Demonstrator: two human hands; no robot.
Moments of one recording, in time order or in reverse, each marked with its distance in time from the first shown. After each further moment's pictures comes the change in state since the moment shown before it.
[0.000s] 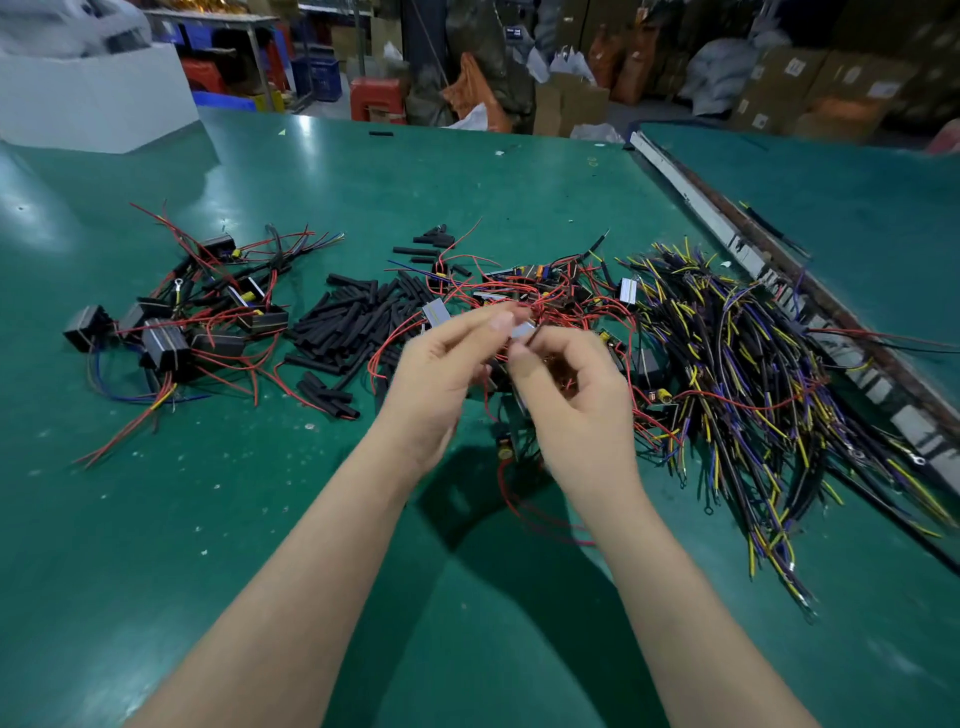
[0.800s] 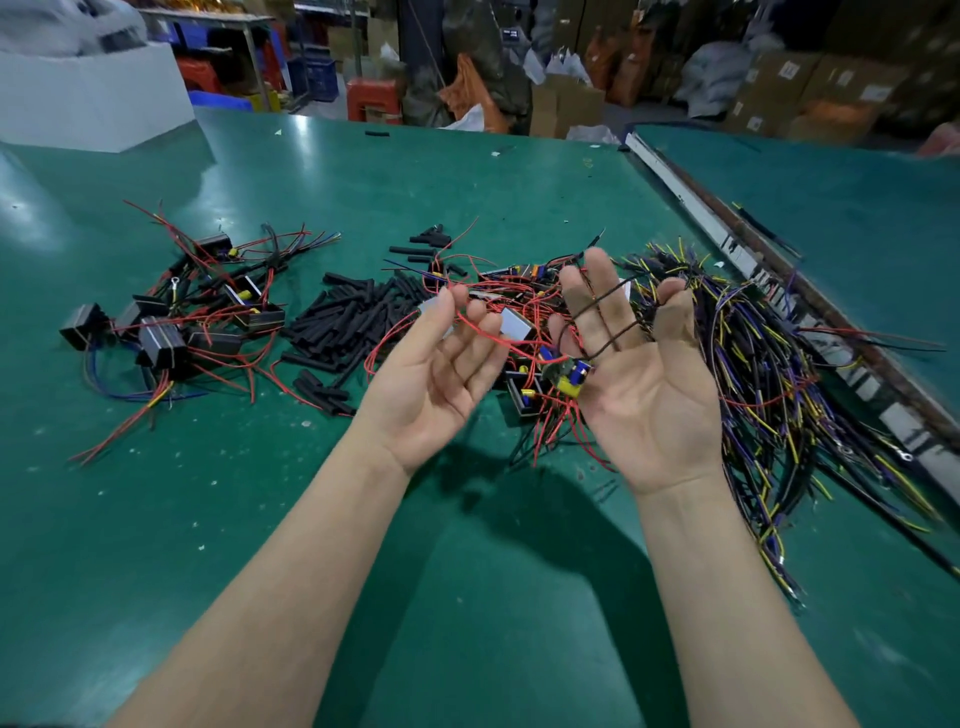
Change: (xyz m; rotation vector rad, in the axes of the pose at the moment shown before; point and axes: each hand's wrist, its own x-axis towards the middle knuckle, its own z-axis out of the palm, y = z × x) left_hand 0.002 0.010 -0.005 -0.640 0.018 -0.280; right_hand 0.020 -0.012 -0.036 1.267 -0.129 0.361
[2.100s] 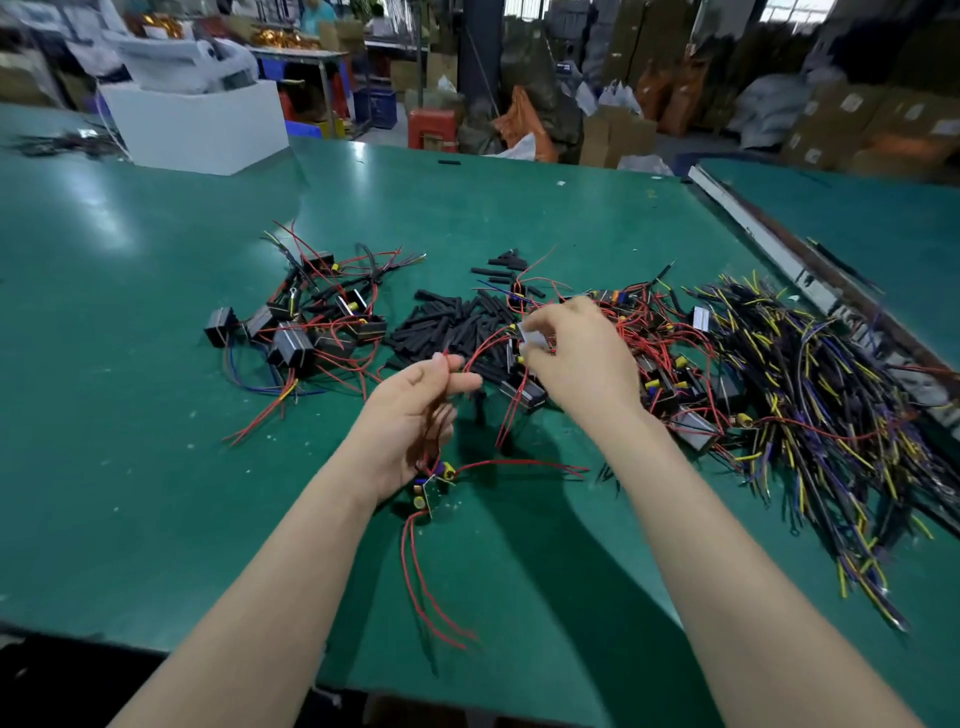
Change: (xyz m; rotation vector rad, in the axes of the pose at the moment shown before) left_hand -0.045 0.059 -0.073 0.529 0.219 0.105; right_hand 0.059 0.080 0.034 -2.038 -0.020 -0.101
